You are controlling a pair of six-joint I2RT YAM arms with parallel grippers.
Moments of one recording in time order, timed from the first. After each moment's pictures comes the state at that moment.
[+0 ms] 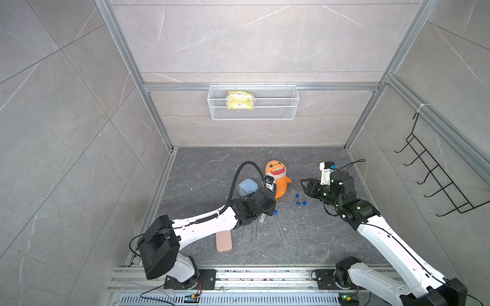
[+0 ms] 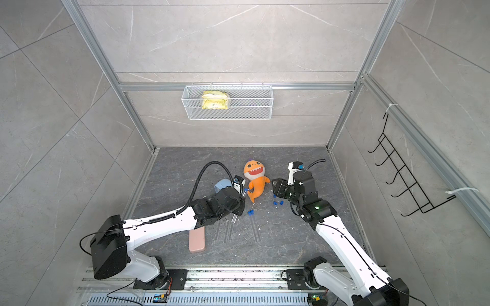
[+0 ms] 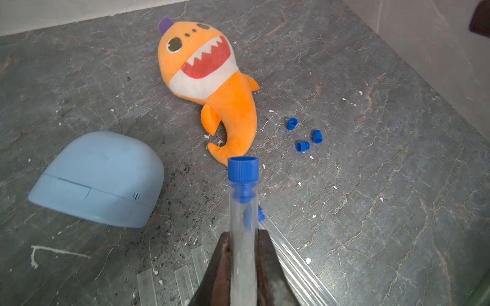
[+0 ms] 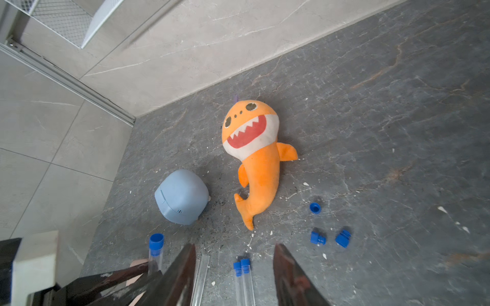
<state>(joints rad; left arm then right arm) -1.02 1.50 1.05 -0.23 -0.27 -0.37 0.35 1.01 0.87 -0.37 -0.10 0.55</state>
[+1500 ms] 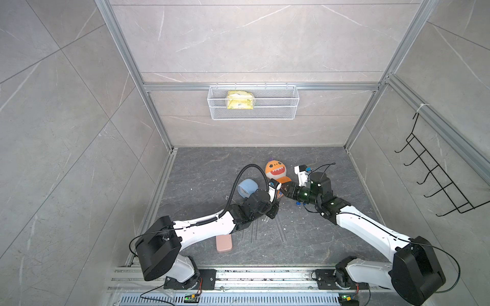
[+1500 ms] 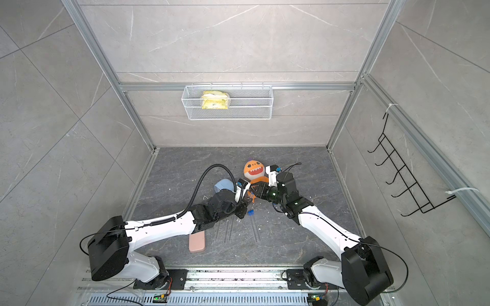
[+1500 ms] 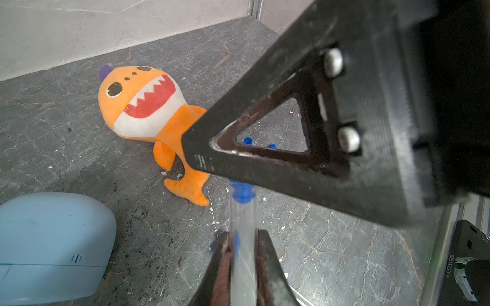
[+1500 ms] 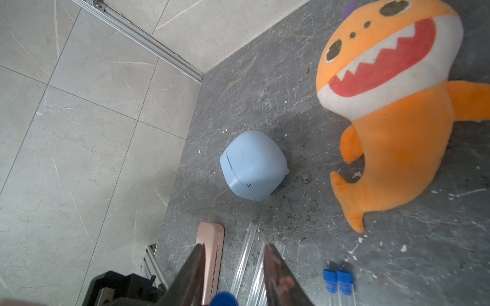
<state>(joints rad) -1.01 1.47 0.92 0.06 -0.12 -0.23 0.45 1.26 0.76 0.06 -0.41 0.74</state>
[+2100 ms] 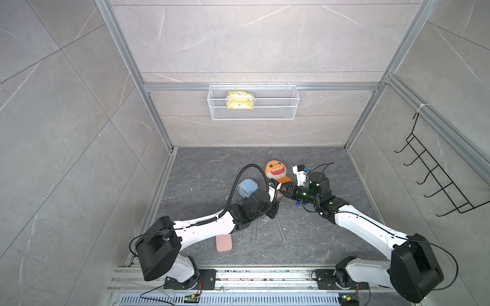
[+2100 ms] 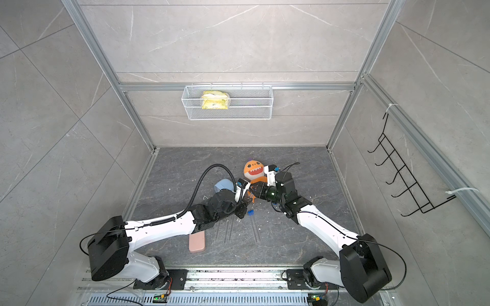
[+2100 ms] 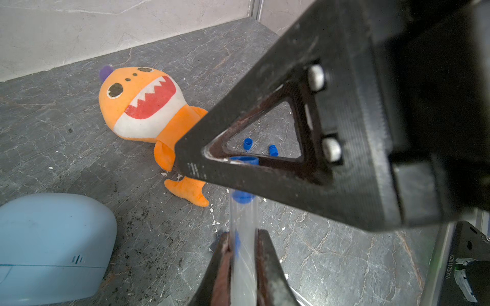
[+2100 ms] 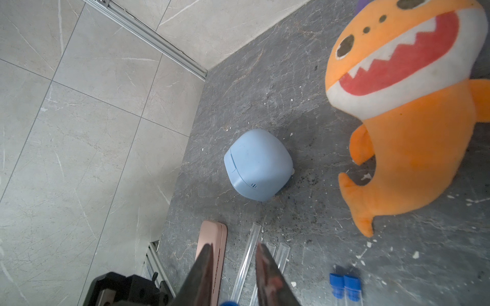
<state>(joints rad) -1.01 1.47 0.92 0.07 -0.12 -0.23 0.46 1.28 0.77 0.08 -0.42 0.74</state>
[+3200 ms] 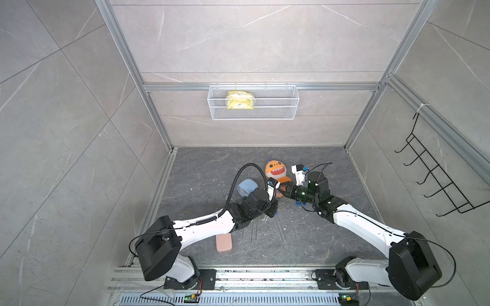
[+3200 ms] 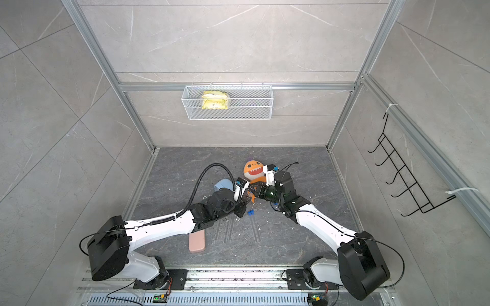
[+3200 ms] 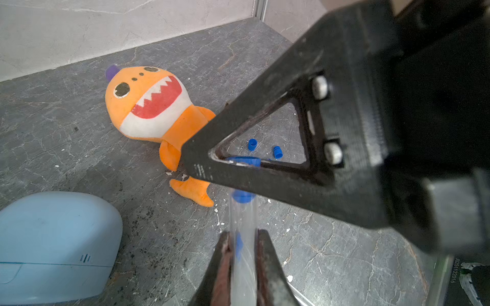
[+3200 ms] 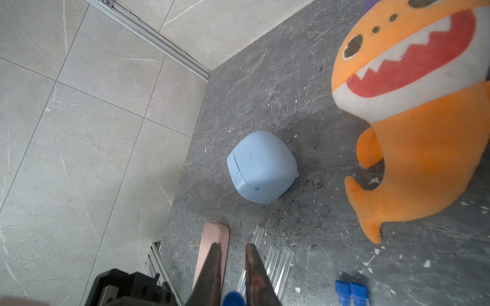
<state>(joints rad) -1.00 1.47 0.92 0.06 -0.12 -0.23 0.47 1.30 0.77 0.11 -0.43 0.75</state>
